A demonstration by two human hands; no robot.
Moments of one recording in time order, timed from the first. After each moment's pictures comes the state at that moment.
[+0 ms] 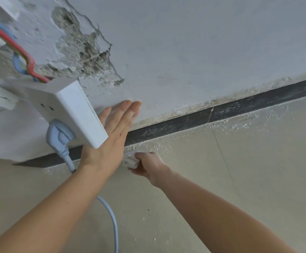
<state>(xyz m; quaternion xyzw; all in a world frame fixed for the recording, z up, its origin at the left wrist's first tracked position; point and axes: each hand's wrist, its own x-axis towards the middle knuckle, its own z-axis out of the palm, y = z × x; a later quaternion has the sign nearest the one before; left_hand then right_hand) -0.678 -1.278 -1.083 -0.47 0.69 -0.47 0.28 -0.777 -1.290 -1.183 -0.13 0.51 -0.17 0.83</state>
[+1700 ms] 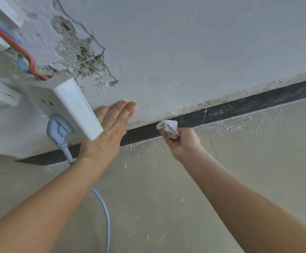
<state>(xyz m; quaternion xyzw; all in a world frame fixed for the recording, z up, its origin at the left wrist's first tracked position) -0.670 -1.289 -1.093 -0.47 0.69 -0.50 0.24 -0.866 -1.337 -1.142 0.13 0.44 -0.42 0.78</state>
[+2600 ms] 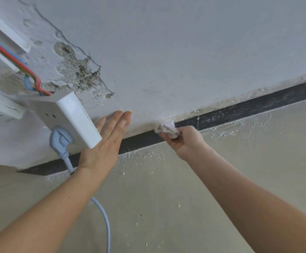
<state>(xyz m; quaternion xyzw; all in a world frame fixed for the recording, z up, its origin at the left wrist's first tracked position) -0.678 -1.279 -1.091 -0.46 0.69 -0.49 0.28 -0.887 -1.350 -1.123 0.08 0.44 -0.39 0.81</state>
